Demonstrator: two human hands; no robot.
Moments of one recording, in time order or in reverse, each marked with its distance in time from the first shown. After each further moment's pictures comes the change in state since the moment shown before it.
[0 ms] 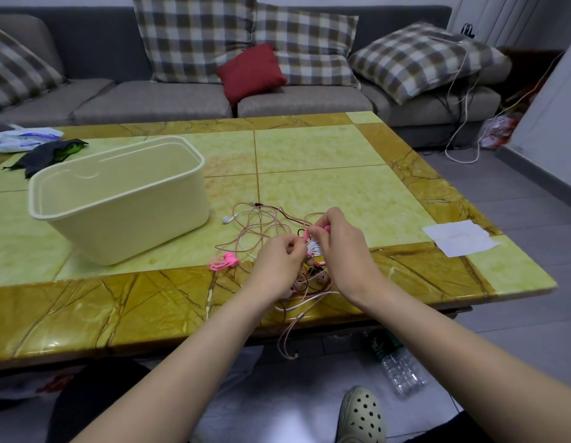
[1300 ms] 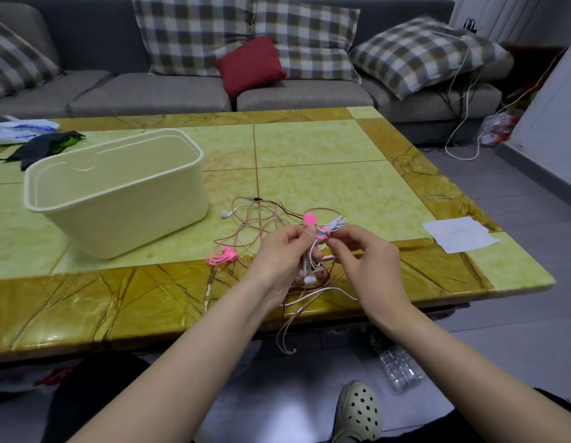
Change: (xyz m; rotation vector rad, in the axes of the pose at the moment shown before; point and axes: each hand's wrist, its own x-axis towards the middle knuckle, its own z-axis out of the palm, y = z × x) left_hand -0.001 0.003 0.009 -0.690 -0.054 -0.161; right_hand -0.030 0.012 -0.014 0.111 0.176 -0.022
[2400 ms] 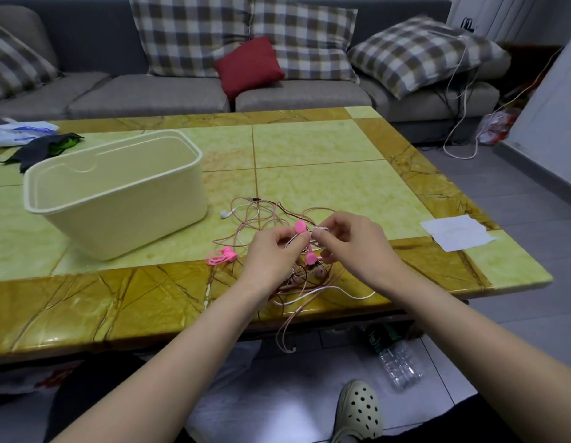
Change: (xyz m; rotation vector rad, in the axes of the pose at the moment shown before) left_hand -0.009 0.009 -0.008 0.513 0.119 0.141; right_hand 0.028 -0.011 -0.004 -0.063 -0.272 0.152
